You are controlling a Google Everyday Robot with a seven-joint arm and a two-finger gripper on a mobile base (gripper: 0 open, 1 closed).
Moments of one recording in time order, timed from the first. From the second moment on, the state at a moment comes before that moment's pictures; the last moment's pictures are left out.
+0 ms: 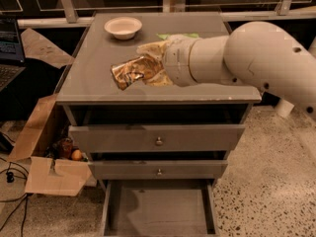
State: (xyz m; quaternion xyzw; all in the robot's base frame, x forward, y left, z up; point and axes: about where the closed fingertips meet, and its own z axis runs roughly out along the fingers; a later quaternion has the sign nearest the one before) arm 0.569 0.006 0.941 -0.75 0.38 -0.13 0.53
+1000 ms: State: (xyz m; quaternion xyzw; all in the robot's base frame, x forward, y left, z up) arm 0.652 0.006 0.945 -0.72 0.43 -0.16 0.52
